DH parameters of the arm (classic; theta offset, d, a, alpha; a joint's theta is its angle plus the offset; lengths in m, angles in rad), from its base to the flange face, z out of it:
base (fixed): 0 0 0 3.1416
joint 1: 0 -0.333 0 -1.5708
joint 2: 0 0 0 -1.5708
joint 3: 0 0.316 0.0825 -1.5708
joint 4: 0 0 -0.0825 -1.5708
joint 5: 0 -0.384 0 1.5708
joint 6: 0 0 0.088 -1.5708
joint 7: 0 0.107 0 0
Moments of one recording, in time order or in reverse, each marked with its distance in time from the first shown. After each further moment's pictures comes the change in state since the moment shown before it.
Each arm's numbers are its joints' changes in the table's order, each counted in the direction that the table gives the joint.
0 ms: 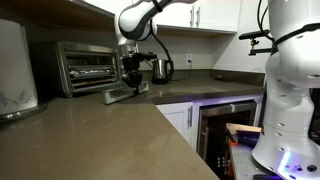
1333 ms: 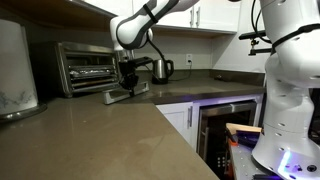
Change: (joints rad) arm -0.013 -0.090 -0.025 -0.069 0.128 -0.098 0.120
